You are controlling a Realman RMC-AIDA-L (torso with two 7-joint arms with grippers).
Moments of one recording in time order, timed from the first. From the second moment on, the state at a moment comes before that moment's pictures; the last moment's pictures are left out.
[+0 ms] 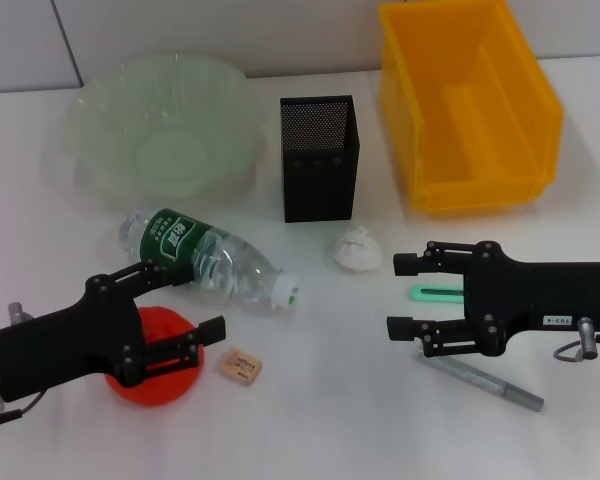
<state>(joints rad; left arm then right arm) -0.39 -2.06 0.82 0.46 1.76 1.64 -1.04 0.46 2.08 -0.60 -0.59 -2.06 -1.75 1.14</state>
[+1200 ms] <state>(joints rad) -0.39 -2.07 0.81 0.46 1.75 1.63 -1.00 0.44 2.08 -0.59 -0.60 -2.03 -1.75 1.14</state>
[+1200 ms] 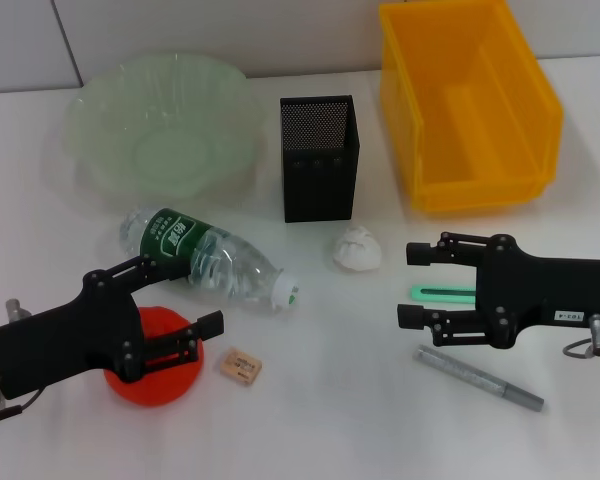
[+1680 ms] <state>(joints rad) -0.30 -2.07 0.81 0.45 1.76 1.53 -0.90 0.43 2.08 -0.58 -0.60 -2.01 -1.75 1.14</state>
